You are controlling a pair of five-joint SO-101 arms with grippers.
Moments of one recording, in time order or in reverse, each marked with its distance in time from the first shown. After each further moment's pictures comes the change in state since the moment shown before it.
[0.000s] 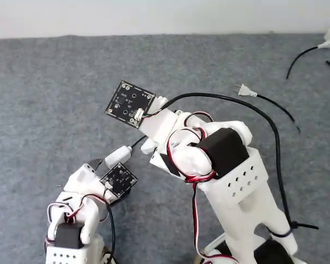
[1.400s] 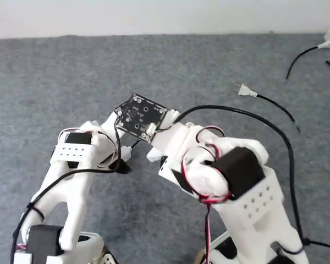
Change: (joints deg) left arm -0.6 91.4 -52.2 -10.4 -3.3; right arm 0.0 -9.6 7.6 0.0 -0.8
